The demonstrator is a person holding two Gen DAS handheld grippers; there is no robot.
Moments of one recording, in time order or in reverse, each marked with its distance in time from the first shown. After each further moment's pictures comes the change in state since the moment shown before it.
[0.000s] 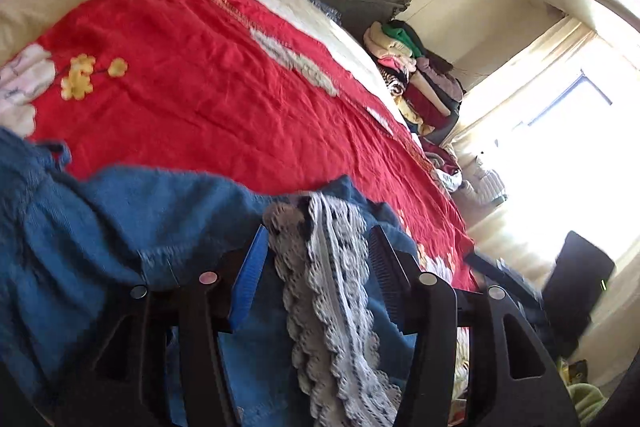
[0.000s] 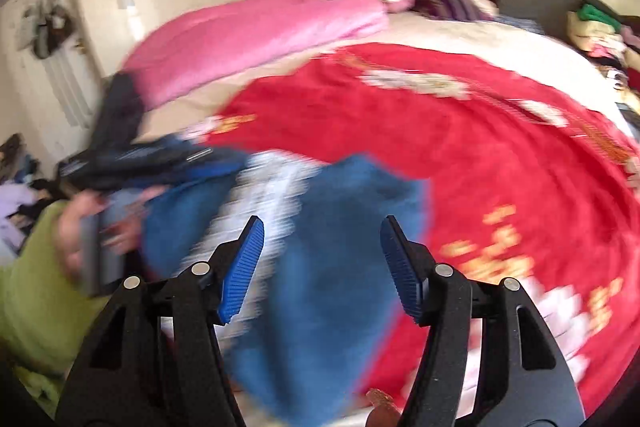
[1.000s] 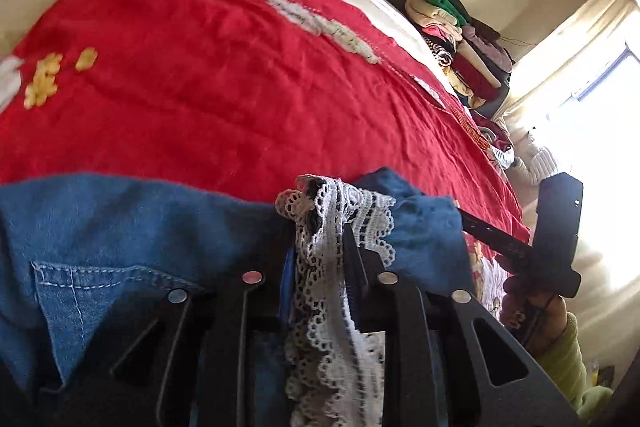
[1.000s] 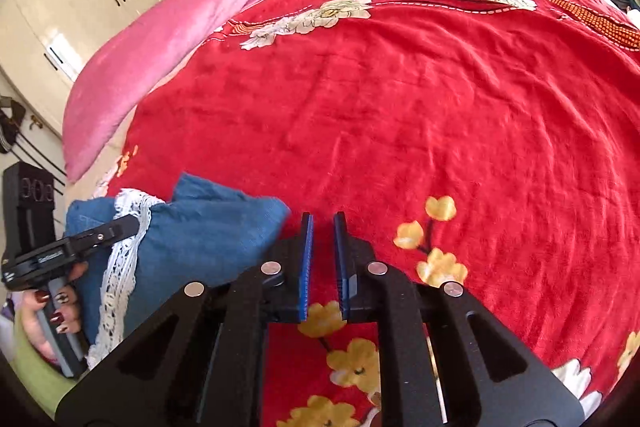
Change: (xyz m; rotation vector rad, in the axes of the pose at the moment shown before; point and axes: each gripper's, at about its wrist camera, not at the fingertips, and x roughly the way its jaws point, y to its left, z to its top) left arm 0.072 -0.011 0.023 0.016 0.089 0.191; right arm 0.090 -0.121 -0.003 0.329 0.147 0.026
